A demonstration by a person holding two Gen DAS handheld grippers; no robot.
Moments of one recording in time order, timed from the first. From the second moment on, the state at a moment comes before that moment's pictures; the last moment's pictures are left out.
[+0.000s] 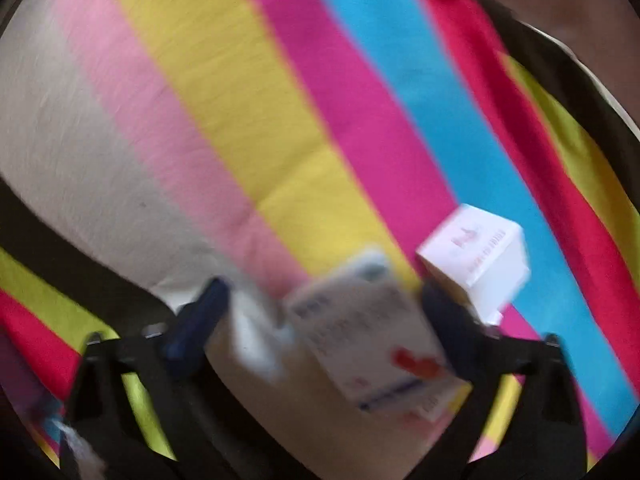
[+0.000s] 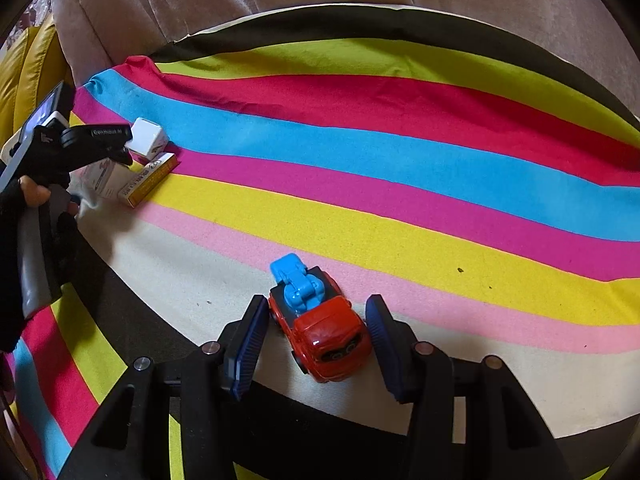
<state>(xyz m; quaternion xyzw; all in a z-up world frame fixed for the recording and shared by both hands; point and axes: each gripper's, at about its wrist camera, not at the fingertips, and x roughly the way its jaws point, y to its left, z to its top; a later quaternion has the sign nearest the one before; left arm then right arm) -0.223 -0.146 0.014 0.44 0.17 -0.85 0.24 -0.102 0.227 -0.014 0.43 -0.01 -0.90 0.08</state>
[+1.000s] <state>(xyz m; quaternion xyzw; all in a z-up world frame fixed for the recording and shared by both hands) -0.114 -0.076 0.014 0.48 0.02 -0.88 -0.03 -0.099 0.227 -0.012 0.43 -0.03 -0.90 0.07</state>
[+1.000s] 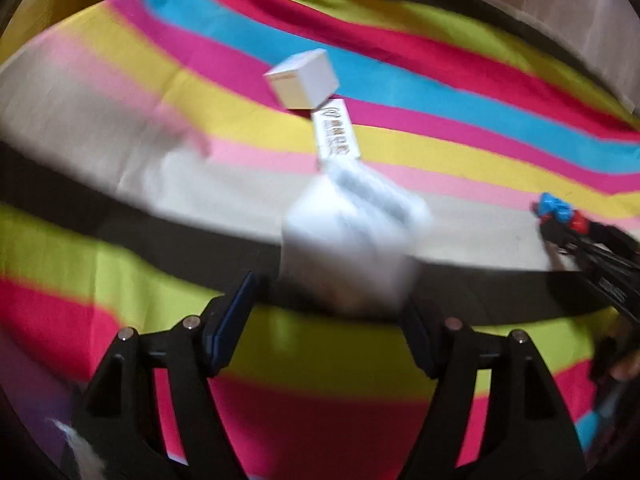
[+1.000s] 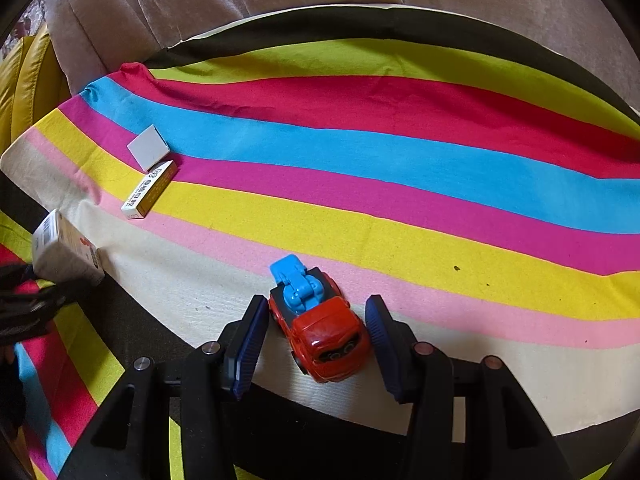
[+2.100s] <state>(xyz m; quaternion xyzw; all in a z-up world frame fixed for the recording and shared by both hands) -0.169 -0.014 0.078 0.37 0.04 -0.92 -0.12 -0.100 0.227 -0.009 0.43 -0.04 -0.90 0.07</state>
